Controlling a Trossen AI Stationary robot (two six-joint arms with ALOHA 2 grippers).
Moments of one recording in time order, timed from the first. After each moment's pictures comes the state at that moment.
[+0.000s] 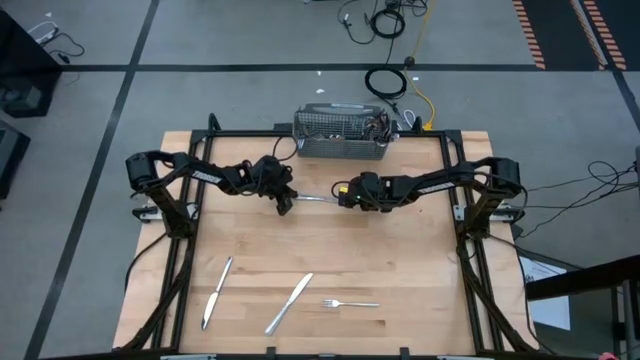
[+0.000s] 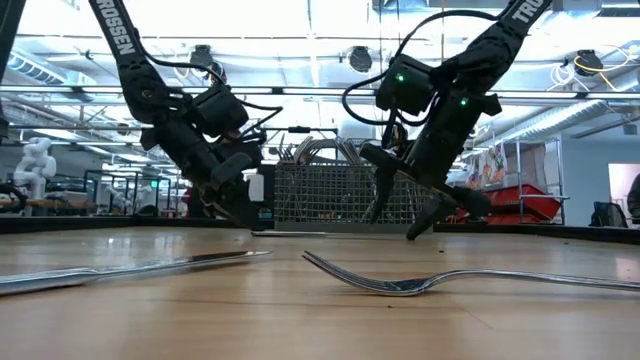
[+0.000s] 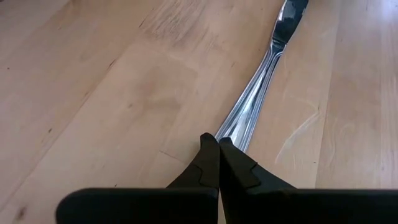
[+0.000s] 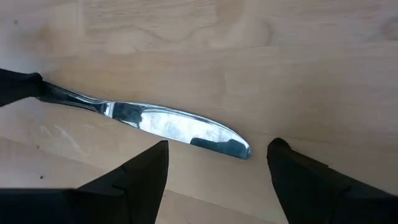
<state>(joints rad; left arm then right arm) 0.44 1.71 0.56 0.25 0.24 -0.11 -0.16 1.76 0.85 -0.16 0.14 1.40</state>
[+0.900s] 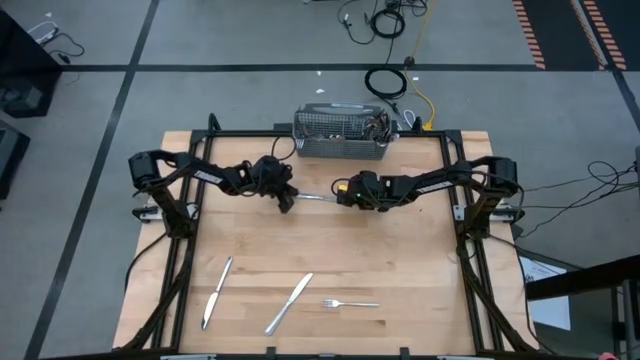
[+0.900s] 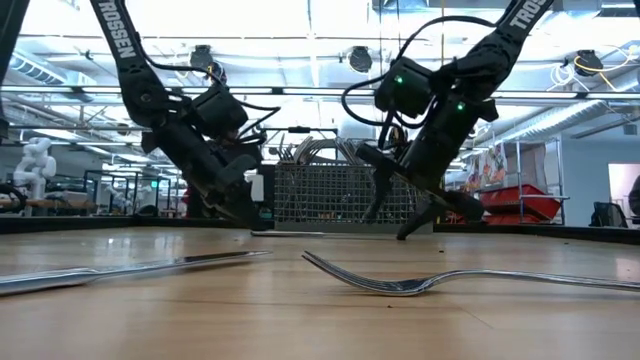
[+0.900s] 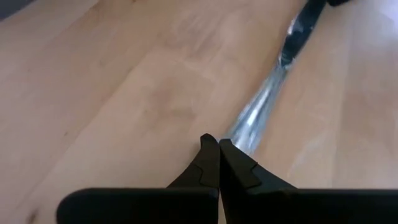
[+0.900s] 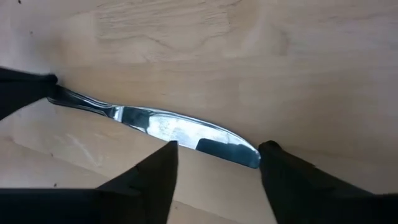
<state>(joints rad) 0.44 1.74 0.56 0.32 0.21 -0.16 -0.19 1.76 0.84 -0.04 0.15 1.39</state>
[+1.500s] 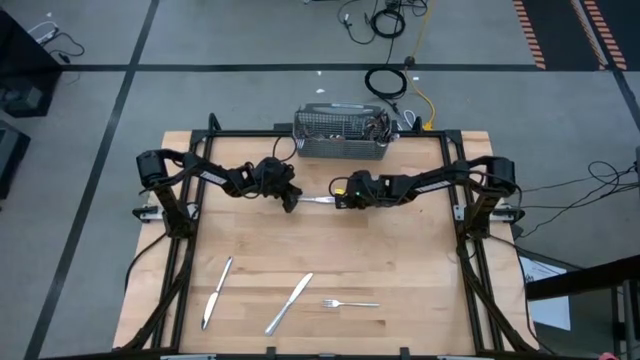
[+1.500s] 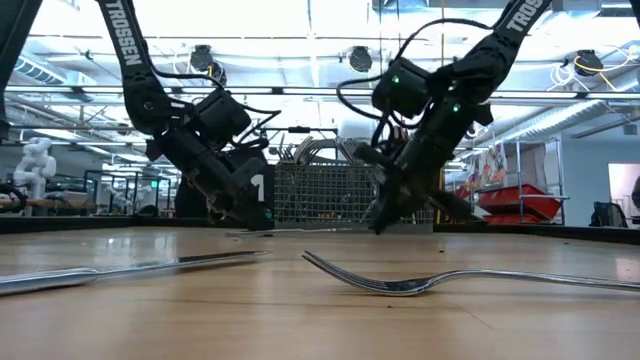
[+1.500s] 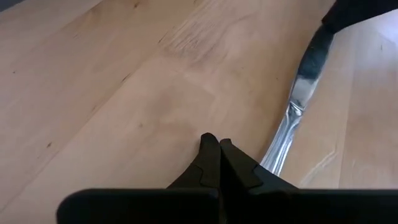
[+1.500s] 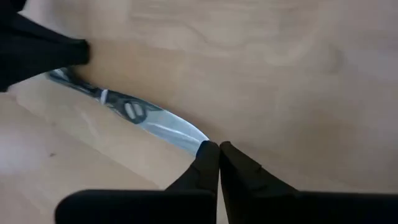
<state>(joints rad) 0.43 1.79 0.56 0.41 0.21 -0.24 -0.20 1.77 0.85 0.00 0.11 1.17</state>
